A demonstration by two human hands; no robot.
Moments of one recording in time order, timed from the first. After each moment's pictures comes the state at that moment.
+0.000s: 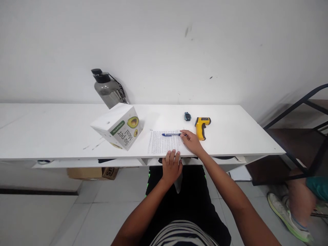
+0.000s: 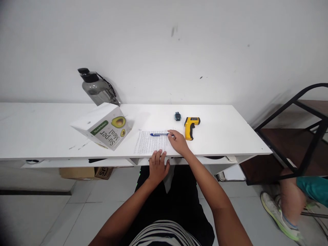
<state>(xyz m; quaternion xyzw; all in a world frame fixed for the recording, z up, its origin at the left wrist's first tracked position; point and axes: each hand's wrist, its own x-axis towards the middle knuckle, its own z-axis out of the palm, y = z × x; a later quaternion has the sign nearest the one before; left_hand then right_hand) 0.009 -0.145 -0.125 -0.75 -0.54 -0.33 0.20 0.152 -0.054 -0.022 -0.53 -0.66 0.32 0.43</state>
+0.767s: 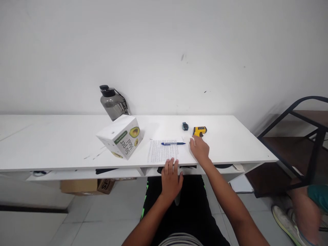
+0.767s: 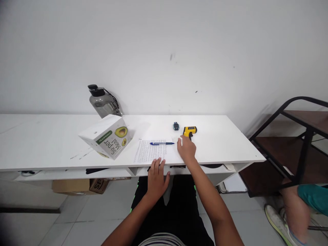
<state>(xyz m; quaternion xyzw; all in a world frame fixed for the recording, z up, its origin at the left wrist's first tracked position) 0.014 -0.167 -0.080 -0.75 -0.56 -0.33 0.15 0.173 -0.062 -0.002 -0.66 -0.64 -0.01 0.38</state>
